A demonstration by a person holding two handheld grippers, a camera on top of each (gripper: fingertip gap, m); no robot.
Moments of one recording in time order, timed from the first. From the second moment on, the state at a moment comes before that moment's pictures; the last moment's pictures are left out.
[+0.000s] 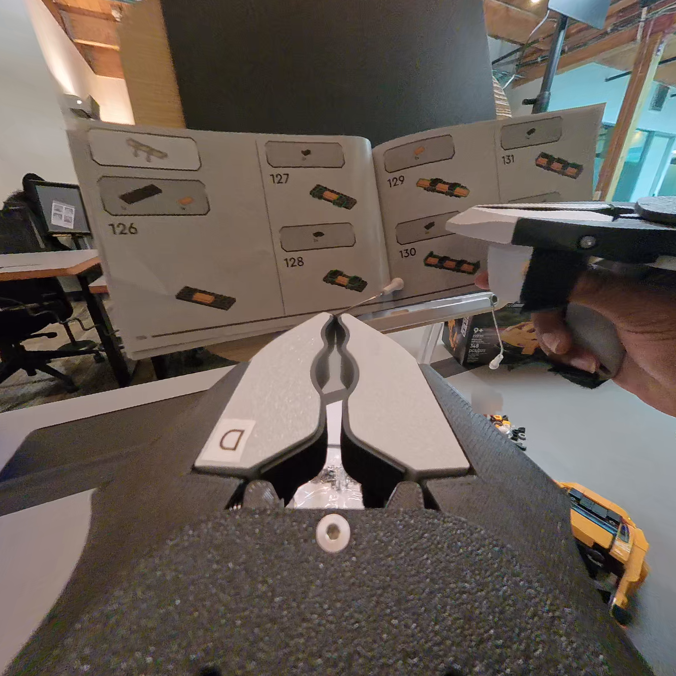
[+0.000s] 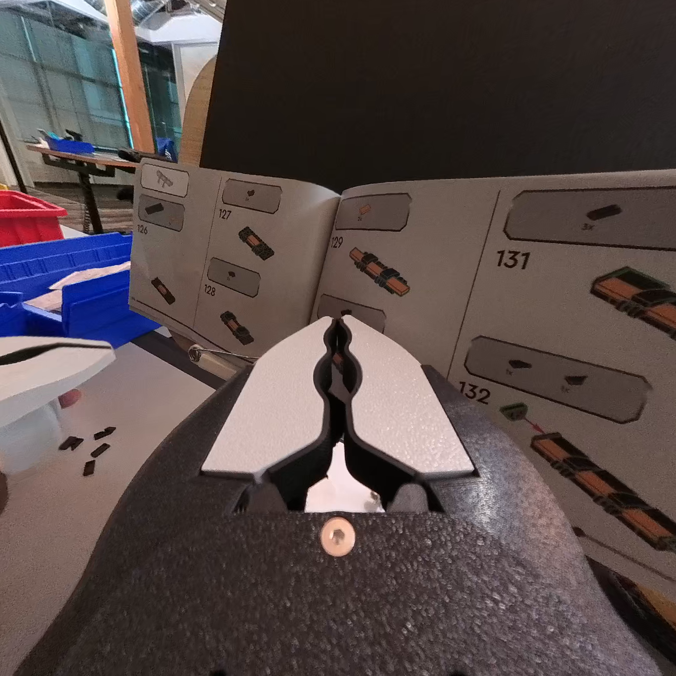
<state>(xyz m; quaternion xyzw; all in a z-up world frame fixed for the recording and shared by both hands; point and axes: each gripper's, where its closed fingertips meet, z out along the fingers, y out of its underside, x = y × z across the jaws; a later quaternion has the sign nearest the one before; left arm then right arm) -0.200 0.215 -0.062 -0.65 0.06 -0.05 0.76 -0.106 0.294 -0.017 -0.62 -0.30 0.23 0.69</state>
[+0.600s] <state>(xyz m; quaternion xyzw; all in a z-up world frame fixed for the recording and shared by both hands) -0.315 0.136 0.025 -0.66 0.05 0.08 0.75 0.037 0.196 -0.072 -0.63 -0.33 0.24 0.66</state>
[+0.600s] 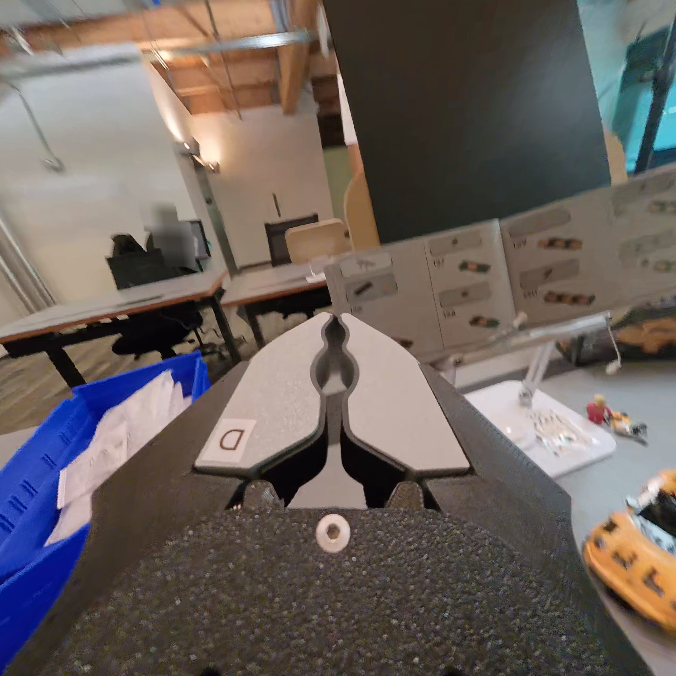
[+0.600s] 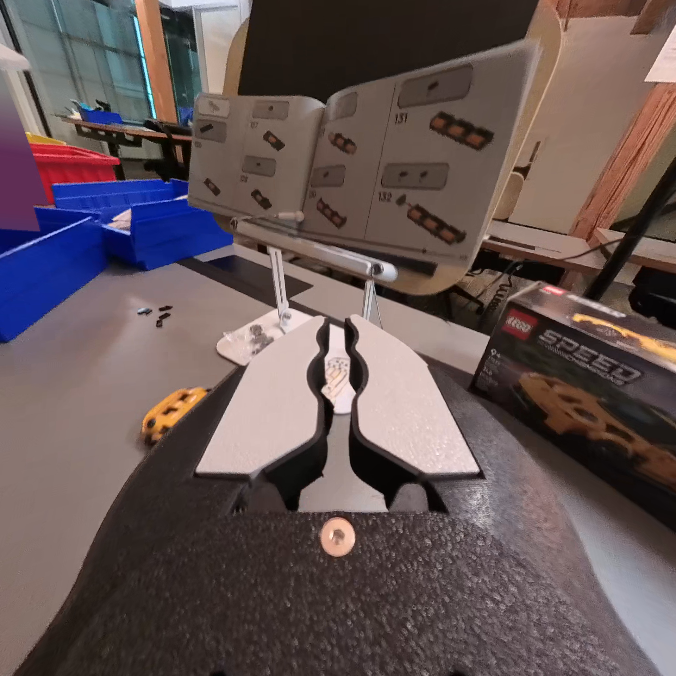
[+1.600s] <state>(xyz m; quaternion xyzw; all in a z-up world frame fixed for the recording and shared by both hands) -0.515 -0.013 -0.181 -0.97 0.10 0.06 0.22 0.087 0.211 -0.093 -0.68 -0.25 0.20 0.66</state>
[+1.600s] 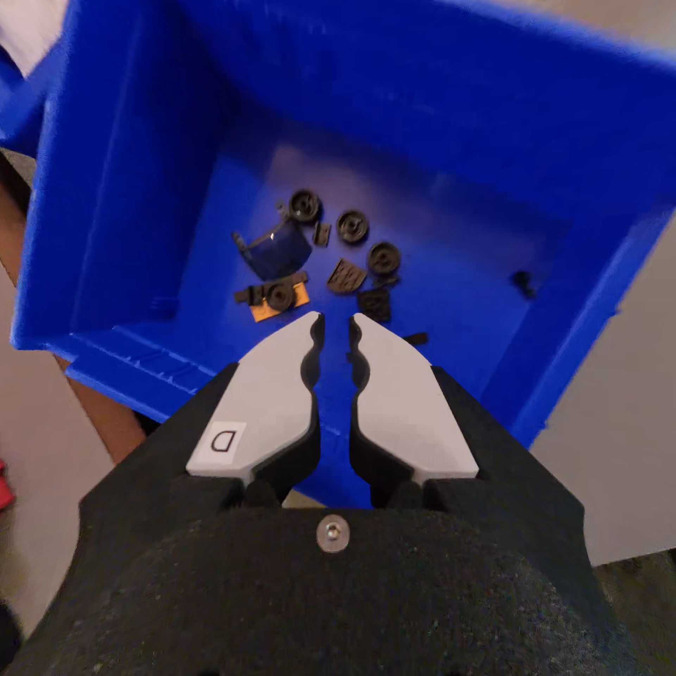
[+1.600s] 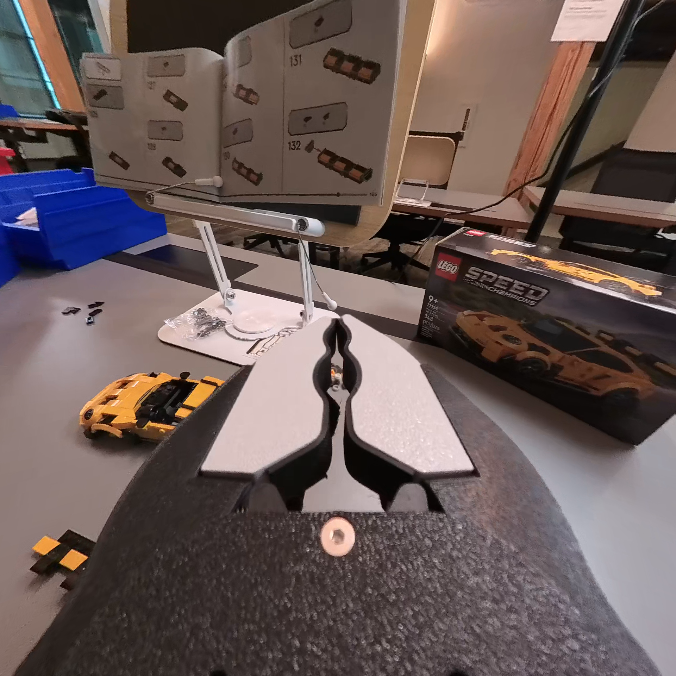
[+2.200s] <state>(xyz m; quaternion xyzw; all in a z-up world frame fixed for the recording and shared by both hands) -0.566 0.015 -0.243 -0.98 0.21 0.08 0.00 0.094 0.219 -0.113 -0.70 -0.24 0.17 0.65</state>
